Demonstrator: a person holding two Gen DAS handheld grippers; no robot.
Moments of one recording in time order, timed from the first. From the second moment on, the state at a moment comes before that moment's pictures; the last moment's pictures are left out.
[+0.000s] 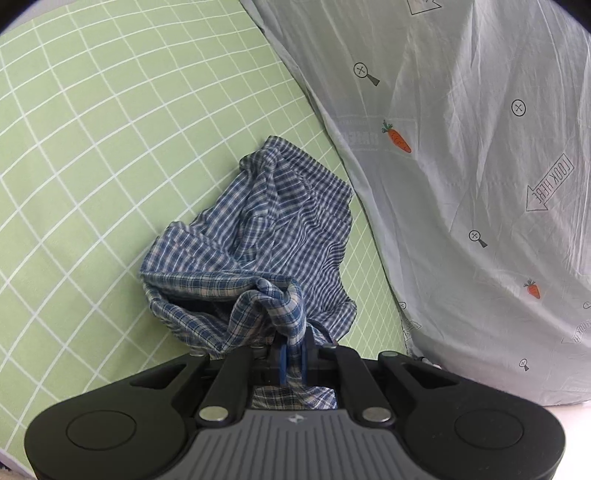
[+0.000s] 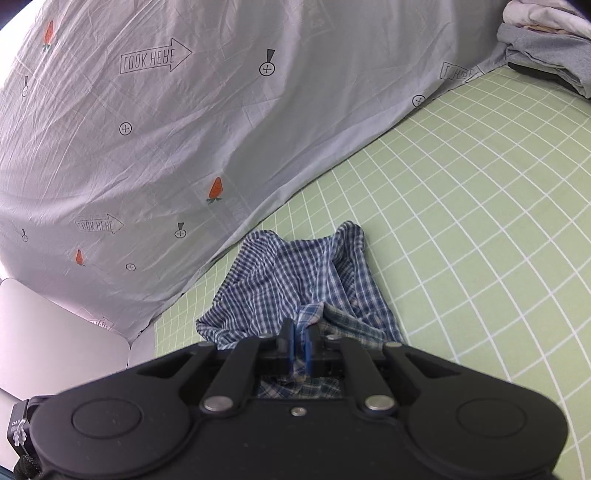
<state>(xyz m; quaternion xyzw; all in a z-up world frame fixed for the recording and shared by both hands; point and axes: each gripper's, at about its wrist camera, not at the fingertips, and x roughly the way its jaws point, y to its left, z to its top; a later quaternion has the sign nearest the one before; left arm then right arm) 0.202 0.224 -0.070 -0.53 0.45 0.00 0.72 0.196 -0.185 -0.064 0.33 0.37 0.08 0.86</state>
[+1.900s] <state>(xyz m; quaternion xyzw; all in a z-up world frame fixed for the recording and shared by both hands) 0.398 0.191 -0.176 -0.10 0.53 0.04 0.84 0.388 -0.062 -0.177 0.00 0.41 0.07 0.91</state>
